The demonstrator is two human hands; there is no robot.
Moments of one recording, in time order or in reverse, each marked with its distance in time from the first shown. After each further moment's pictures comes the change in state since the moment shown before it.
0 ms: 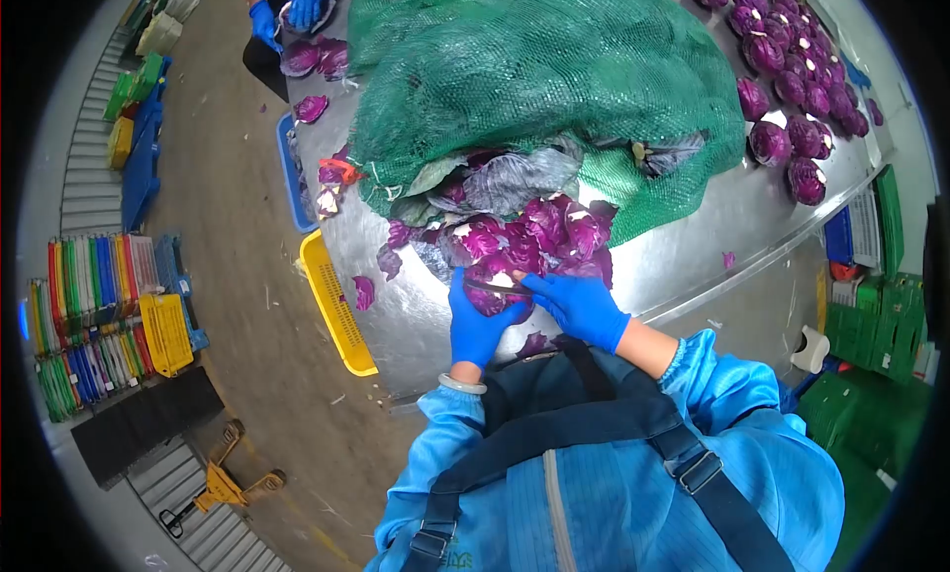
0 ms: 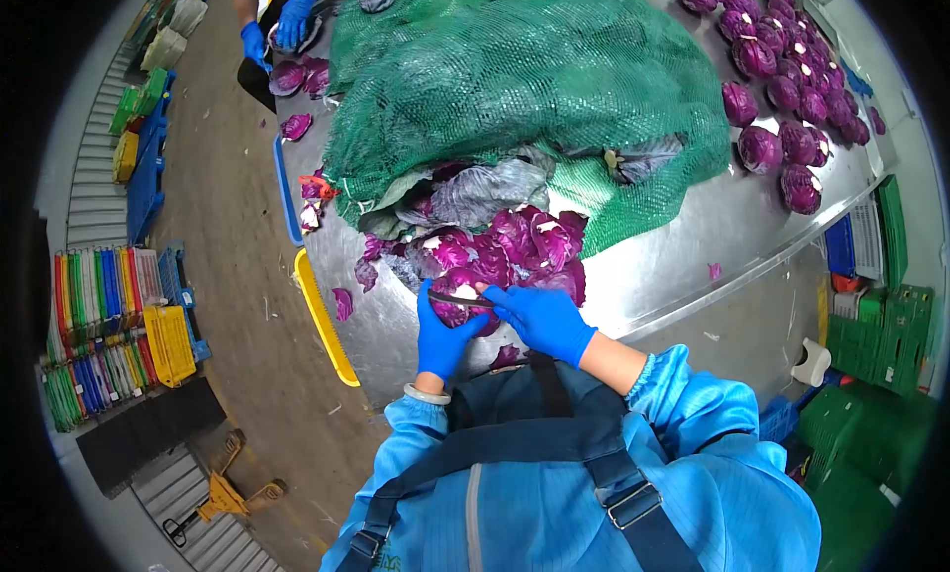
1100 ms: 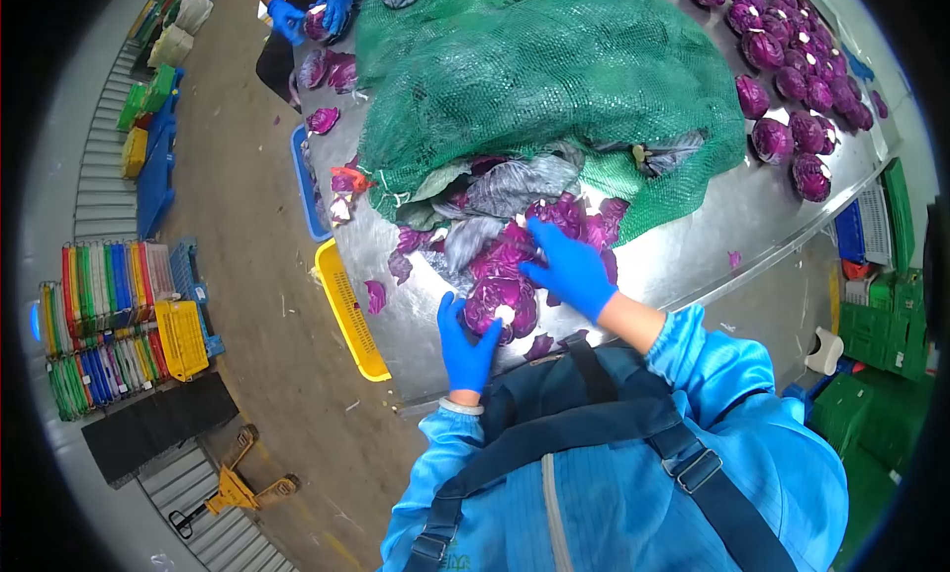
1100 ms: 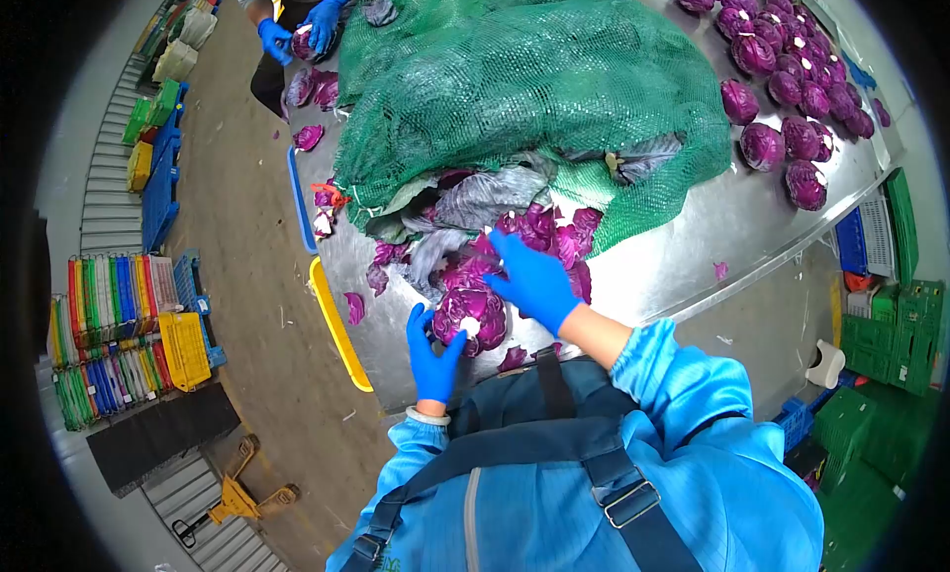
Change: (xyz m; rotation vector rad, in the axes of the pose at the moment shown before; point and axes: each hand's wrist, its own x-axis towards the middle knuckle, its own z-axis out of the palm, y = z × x) left_hand -0.032 -0.017 -0.023 0.311 0.231 0.304; right_hand 0.045 0.005 -0.003 0.122 0.249 0.217
